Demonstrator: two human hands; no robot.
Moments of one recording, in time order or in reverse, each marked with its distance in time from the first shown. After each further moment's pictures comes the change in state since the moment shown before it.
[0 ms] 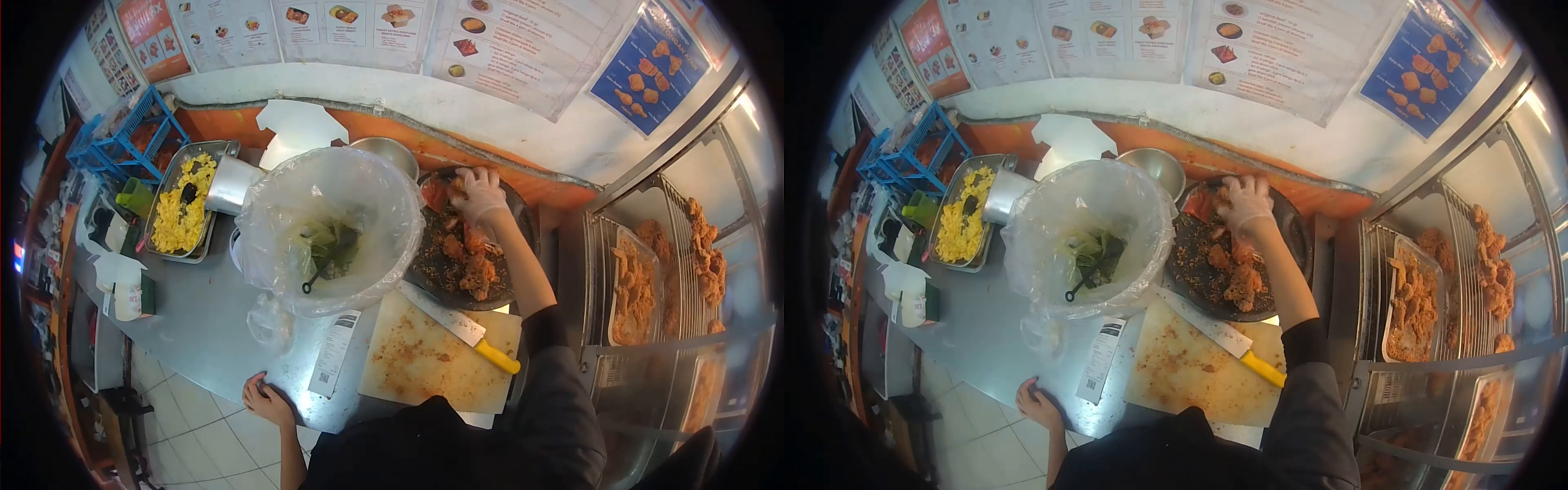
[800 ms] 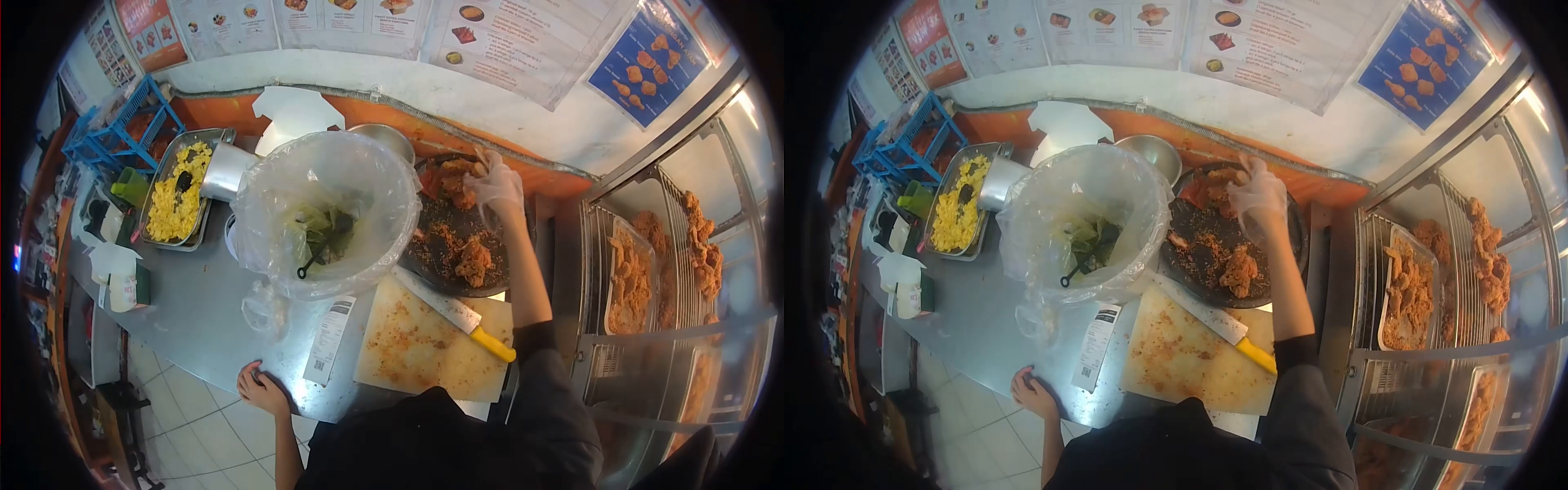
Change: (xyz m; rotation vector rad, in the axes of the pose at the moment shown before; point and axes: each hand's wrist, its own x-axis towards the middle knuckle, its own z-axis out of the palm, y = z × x) left_hand 0.000 -0.006 0.000 0.026 0.014 0.015; right_hand -0.028 -0.021 -0.088 0.417 -0.014 0.339
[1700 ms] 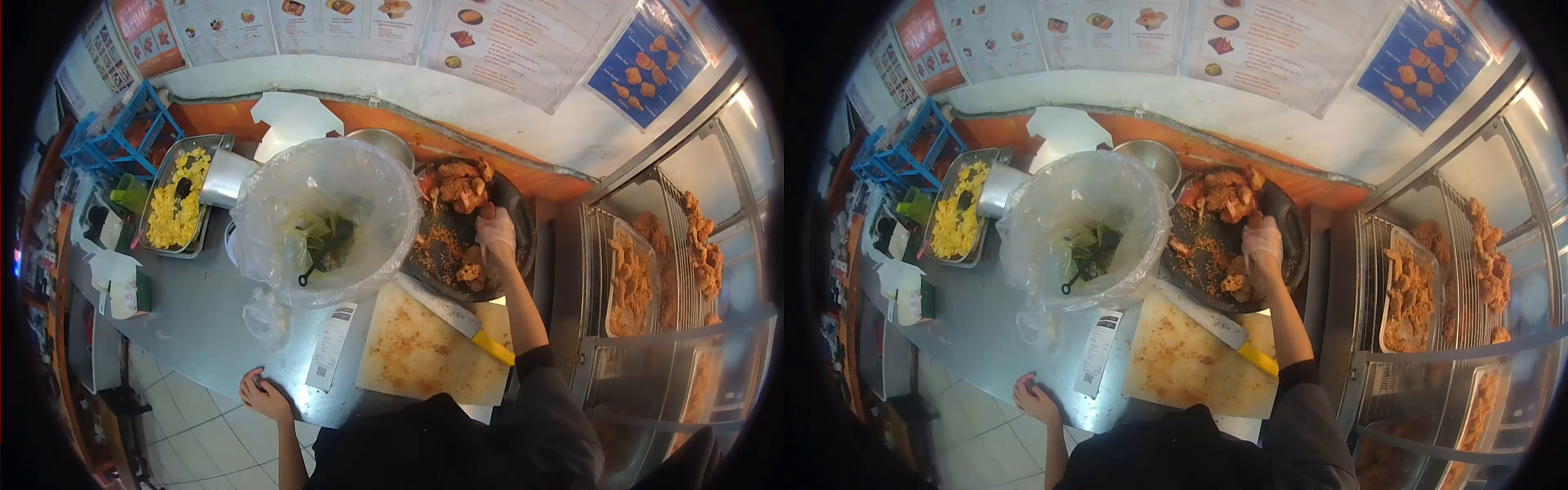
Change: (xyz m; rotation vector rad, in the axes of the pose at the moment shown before) left_hand 0.002 -0.001 0.004 0.046 -0.003 -0.010; right_hand -0.025 0.075 0.062 0.317 -0.062 0.343
